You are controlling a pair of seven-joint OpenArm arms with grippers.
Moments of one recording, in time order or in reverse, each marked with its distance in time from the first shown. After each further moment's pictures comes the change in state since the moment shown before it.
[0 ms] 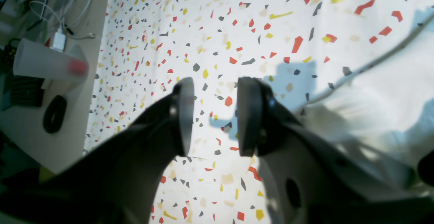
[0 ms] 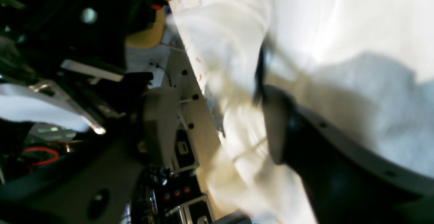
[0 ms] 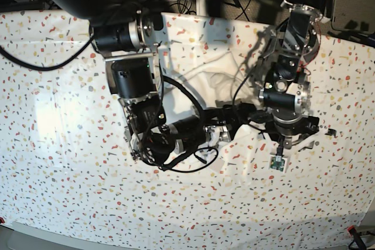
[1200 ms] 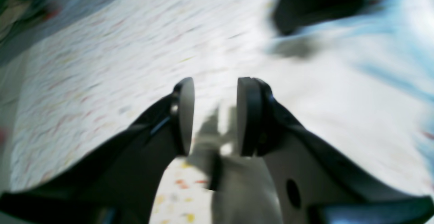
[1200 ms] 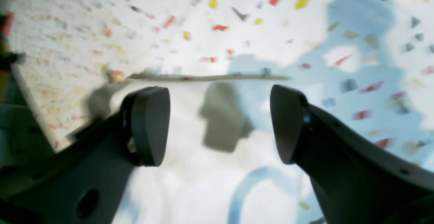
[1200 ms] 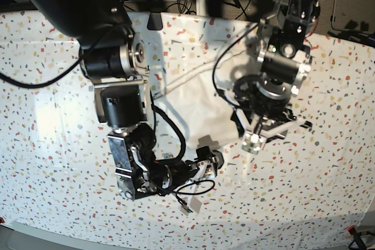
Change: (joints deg) left arm 9.3 -0.7 5.2 16.9 -16.0 -9.0 -7.5; right arm 8.5 1.0 0.0 -0.1 -38.1 -0.3 29.1
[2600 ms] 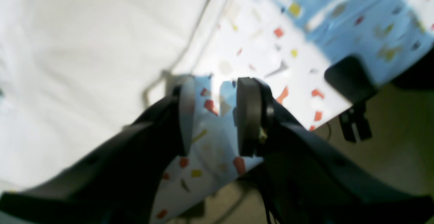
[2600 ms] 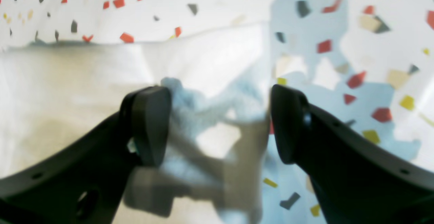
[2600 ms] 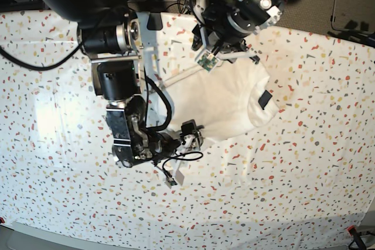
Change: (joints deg) left arm 10.8 -6.8 14.2 -10.6 -14.7 -0.5 -8.2; right arm -8.2 2.6 0.0 0.0 -9.8 -3.7 9.3
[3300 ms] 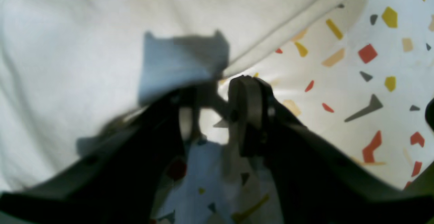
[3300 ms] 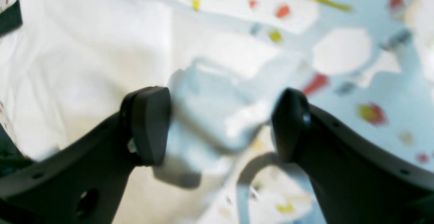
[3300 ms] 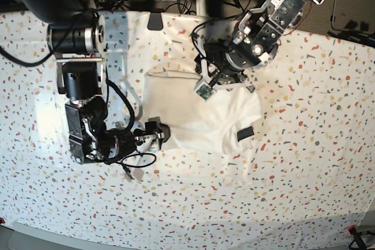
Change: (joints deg) left arm -14.7 0.8 0.5 -18.4 -2.9 -1.8 -1.0; right arm -0.4 12.0 0.0 2.1 19.7 3.7 -15.7
